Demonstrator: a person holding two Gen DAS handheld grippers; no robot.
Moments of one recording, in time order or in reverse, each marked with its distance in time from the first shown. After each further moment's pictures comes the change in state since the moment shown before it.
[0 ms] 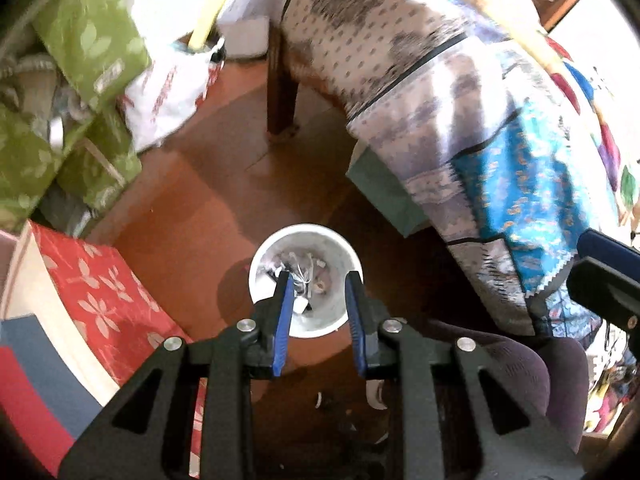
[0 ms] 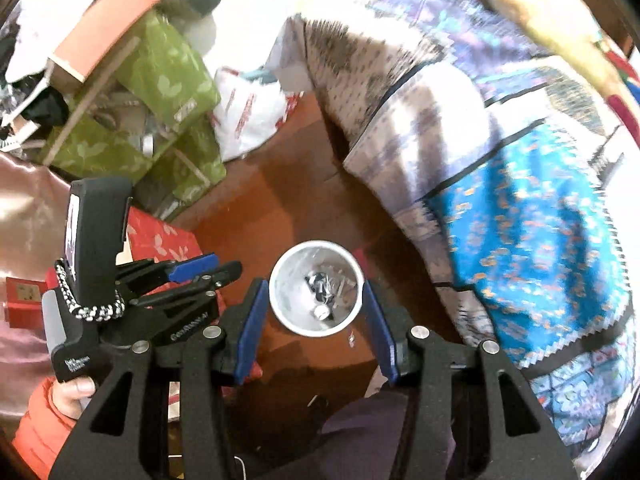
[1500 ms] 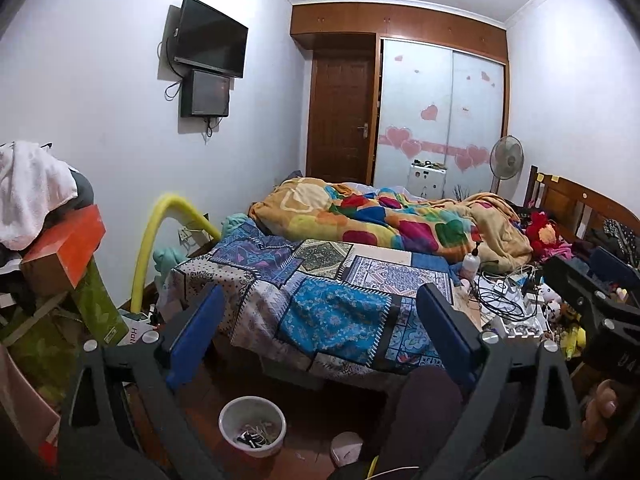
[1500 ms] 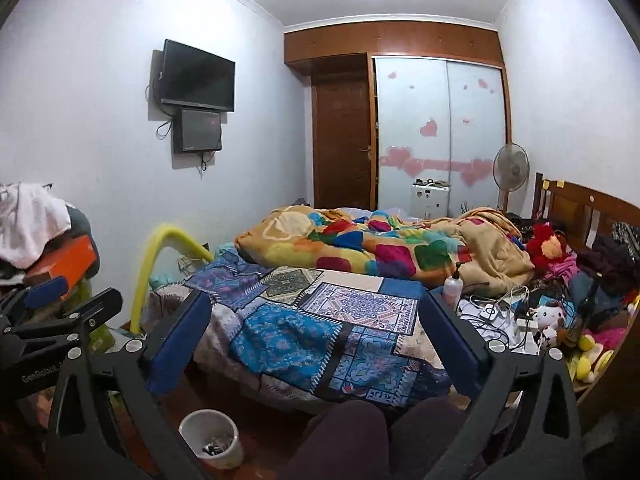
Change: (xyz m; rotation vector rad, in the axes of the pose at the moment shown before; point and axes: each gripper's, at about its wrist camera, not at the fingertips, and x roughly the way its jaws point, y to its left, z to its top) left arm -0.342 -0.097 -0.193 0.471 -0.845 -0.280; right arm -0.310 0.085 -0.250 0.355 -0.941 -0.669
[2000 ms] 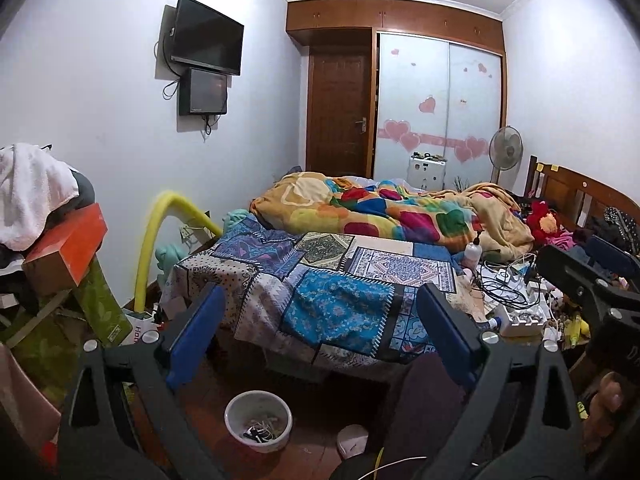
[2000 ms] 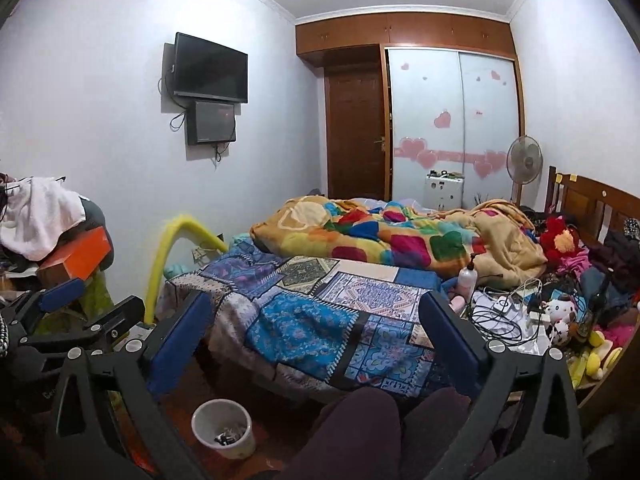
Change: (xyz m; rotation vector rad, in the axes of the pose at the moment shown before) left arm -0.006 -0.004 -0.013 0.023 0.019 0.007; right arm -0.003 -0.002 -0.006 0.006 0.040 0.055
